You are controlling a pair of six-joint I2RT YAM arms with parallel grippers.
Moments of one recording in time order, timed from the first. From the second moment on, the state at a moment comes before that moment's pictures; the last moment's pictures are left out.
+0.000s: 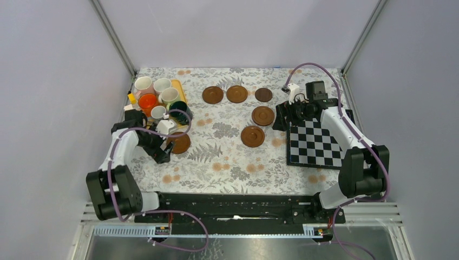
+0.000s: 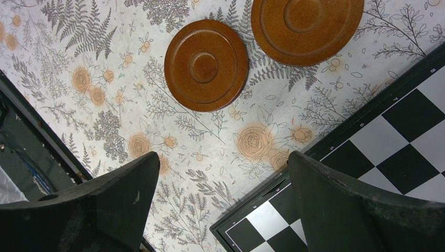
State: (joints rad) left arm 0.19 1.28 0.89 -0.95 0.46 0.93; right arm 0.12 1.52 1.17 -0.65 -0.61 -0.28
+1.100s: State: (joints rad) left arm 0.11 1.56 0.84 -0.65 0.47 1.17; right arm 0.12 1.51 1.17 -0.65 -0.61 -0.28
